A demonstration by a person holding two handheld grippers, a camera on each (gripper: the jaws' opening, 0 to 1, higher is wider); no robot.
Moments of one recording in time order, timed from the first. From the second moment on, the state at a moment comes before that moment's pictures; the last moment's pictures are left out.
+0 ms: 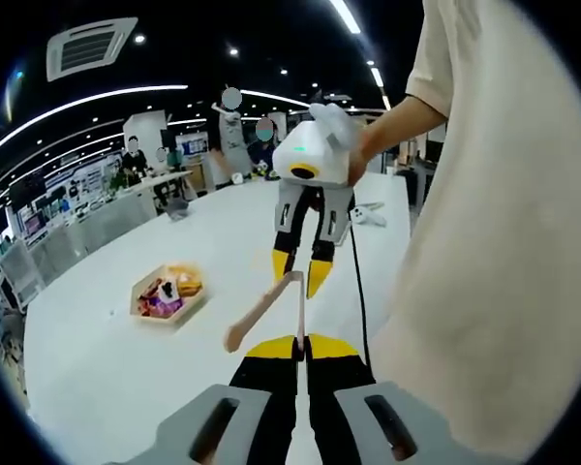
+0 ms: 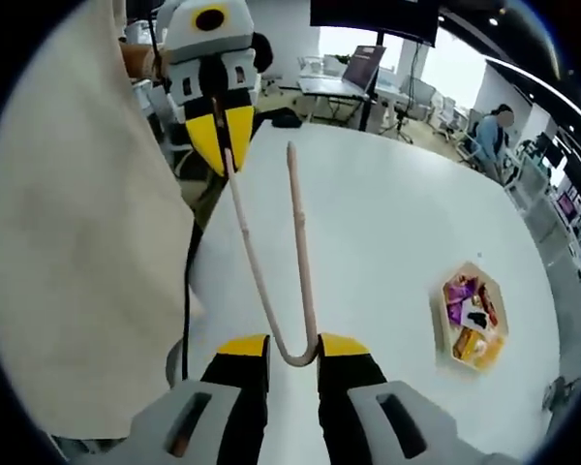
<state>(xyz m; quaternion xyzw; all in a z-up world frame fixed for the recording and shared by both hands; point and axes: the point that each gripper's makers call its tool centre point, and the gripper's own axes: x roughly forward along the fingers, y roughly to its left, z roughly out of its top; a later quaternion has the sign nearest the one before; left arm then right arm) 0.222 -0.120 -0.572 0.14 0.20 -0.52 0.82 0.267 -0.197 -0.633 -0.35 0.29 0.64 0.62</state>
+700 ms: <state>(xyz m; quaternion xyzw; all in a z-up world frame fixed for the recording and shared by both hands) 0.223 -0.122 -0.602 0.13 0.23 -0.52 0.81 0.263 -0.205 -0.653 -0.36 0.32 0.61 0.63</state>
